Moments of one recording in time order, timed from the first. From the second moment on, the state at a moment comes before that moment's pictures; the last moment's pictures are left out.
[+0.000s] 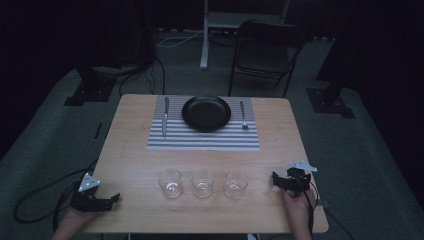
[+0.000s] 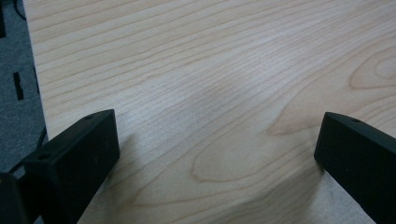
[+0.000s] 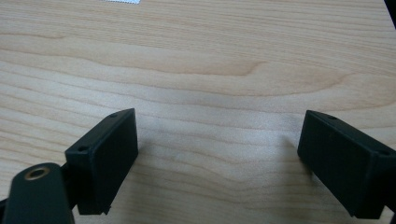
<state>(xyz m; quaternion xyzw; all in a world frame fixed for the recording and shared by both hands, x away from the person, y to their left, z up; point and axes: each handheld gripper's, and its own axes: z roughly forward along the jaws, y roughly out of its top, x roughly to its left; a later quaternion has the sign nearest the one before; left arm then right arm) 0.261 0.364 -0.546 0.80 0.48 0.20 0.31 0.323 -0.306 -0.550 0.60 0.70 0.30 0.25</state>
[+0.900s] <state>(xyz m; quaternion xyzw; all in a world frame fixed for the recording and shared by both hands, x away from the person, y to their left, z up) 0.257 0.358 -0.543 0.83 0.42 0.15 0.34 0.323 -0.306 -0.550 0.60 0.70 0.30 0.25</state>
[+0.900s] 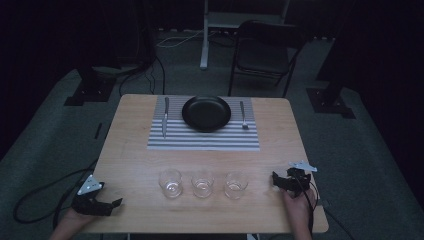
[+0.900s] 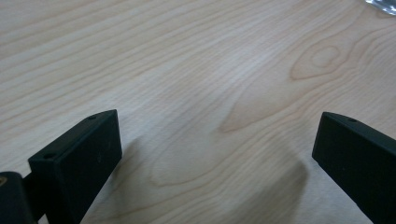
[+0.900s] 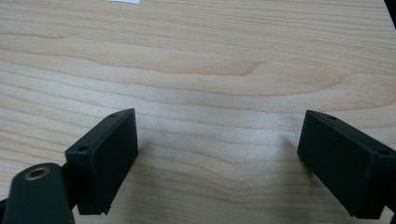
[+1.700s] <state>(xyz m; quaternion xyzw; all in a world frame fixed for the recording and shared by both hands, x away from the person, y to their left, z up) 0.264 0.311 -0.542 0.86 0.36 0.12 0.35 0.323 -0.306 -0.550 0.60 0.70 0.30 0.25</state>
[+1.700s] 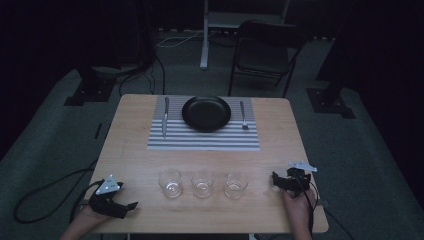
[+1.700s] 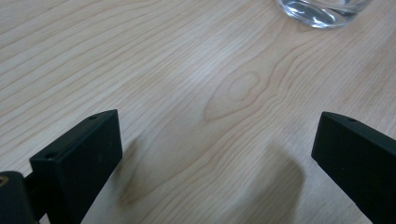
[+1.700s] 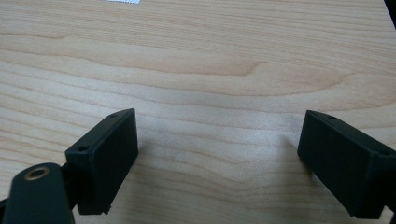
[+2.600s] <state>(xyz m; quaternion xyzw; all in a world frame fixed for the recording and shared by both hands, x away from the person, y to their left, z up) 0.286 0.238 -0.540 0.88 0.27 0.09 0.37 0.322 -0.306 -0.550 0.60 0.70 0.30 0.25</state>
